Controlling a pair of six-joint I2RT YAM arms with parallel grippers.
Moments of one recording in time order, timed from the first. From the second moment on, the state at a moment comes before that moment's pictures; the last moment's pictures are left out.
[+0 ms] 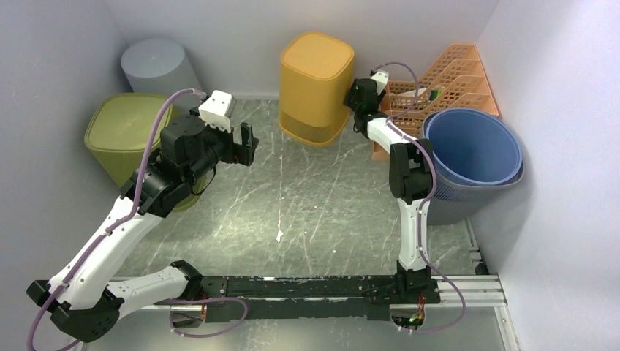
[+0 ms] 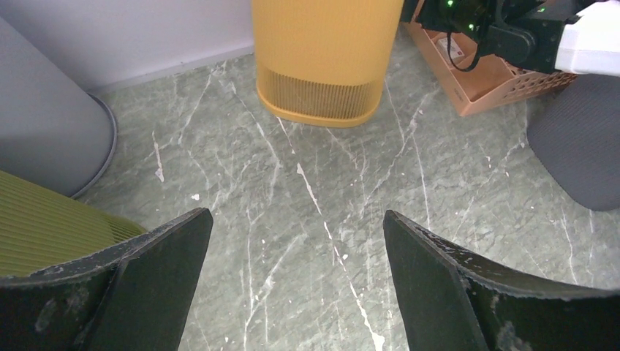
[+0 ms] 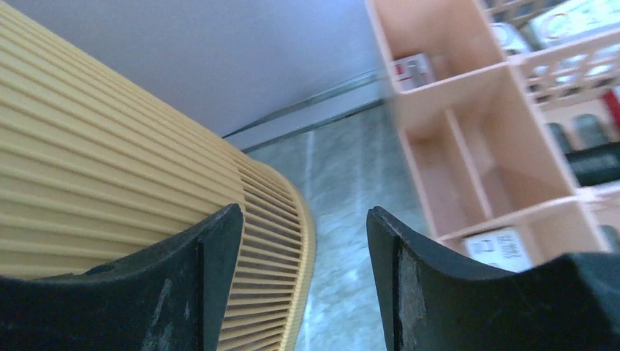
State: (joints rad) left arm -0.65 1.02 1.31 -0.55 -0.24 -0.10; right arm 0.22 2.26 1.76 0.16 0.39 0.40
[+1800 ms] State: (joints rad) left arm -0.65 1.03 1.26 -0.52 -0.15 -0.13; right arm 0.47 1.50 1.69 -0.52 0.75 0.10
